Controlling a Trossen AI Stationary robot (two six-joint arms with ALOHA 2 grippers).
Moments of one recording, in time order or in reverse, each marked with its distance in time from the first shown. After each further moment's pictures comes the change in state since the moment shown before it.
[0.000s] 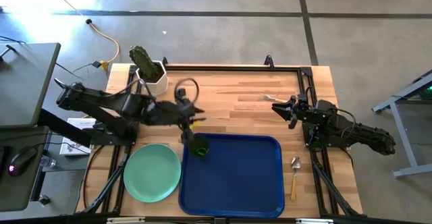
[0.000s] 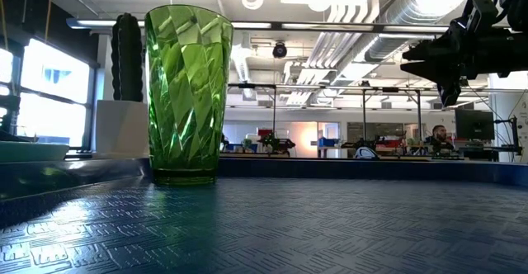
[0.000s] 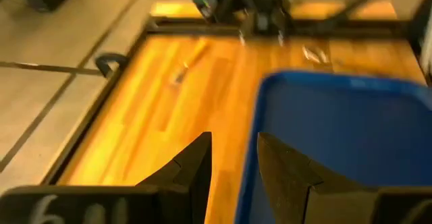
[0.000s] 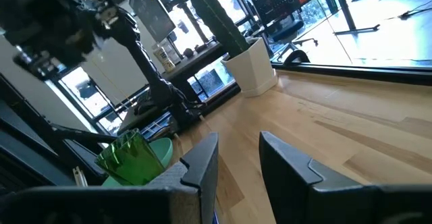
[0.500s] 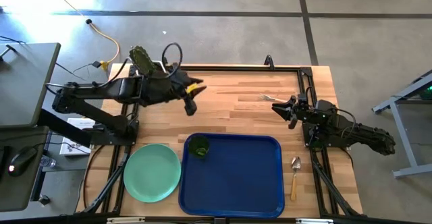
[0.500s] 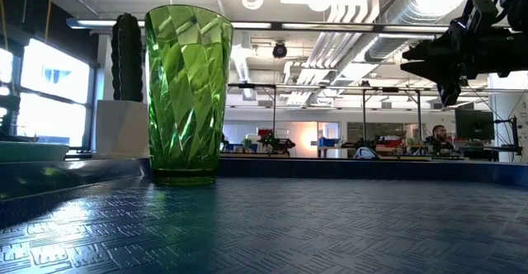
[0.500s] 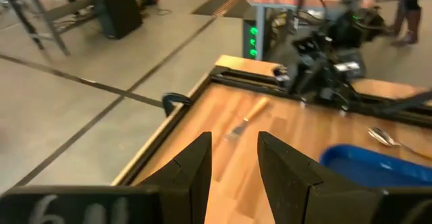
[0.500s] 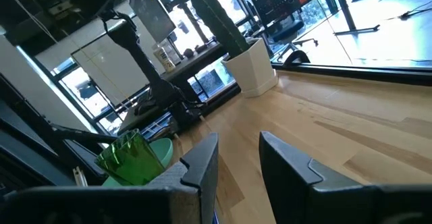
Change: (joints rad) left arm 0.224 -0.060 0.000 0.165 -0.002 0.062; right arm 0.000 -0.001 0.000 0.002 0.000 0.000
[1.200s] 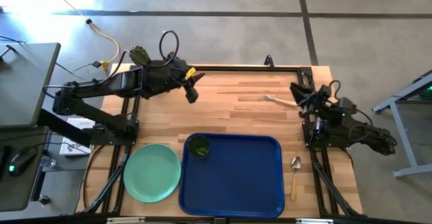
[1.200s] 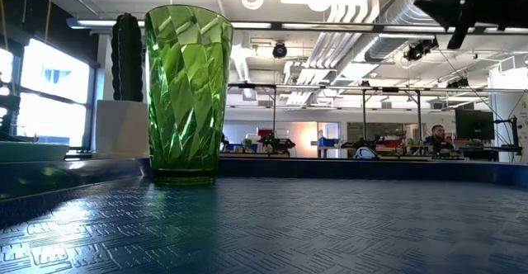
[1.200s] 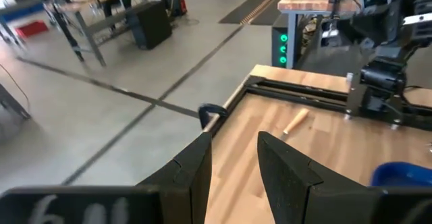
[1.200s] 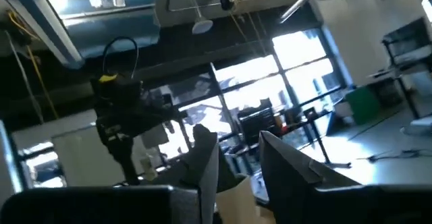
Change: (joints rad) left arm 0.119 0.001 0.000 0.059 0.002 0.114; right arm 0.000 0.014 0.135 0.293 0.225 -0.254
